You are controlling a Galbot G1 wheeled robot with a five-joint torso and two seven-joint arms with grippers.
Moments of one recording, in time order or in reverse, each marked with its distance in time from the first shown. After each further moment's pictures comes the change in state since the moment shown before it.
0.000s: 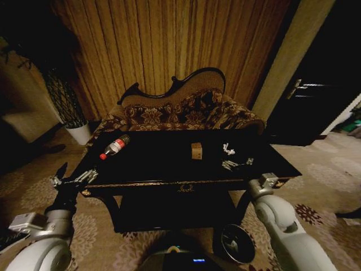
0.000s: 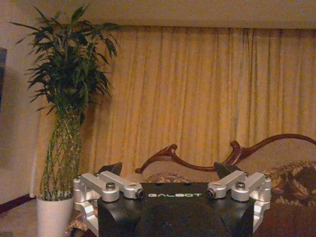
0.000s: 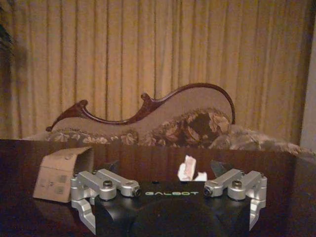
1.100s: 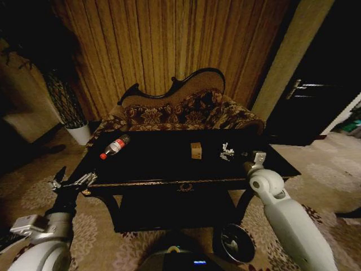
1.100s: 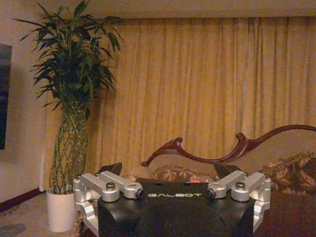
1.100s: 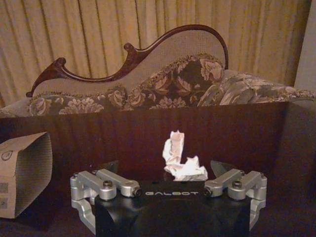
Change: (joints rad) left arm 0.025 -0.014 -0.005 0.000 0.023 0.006 0.000; right arm 0.282 -0.114 -0.115 -0.160 0.279 -0.287 0.181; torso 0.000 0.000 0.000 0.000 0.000
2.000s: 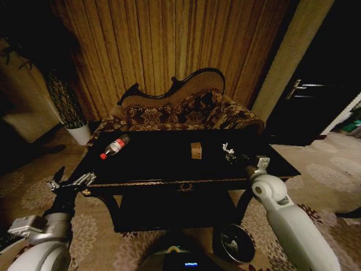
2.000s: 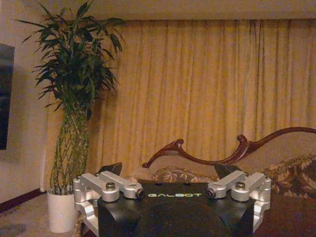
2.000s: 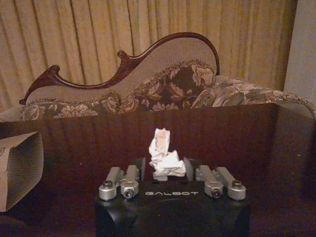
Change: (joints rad) left arm 0.002 -0.002 -0.011 0.000 -0.014 -0.006 0.001; right arm -0.082 -0.003 0.052 0.029 -0.009 0.062 -0.008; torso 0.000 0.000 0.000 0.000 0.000
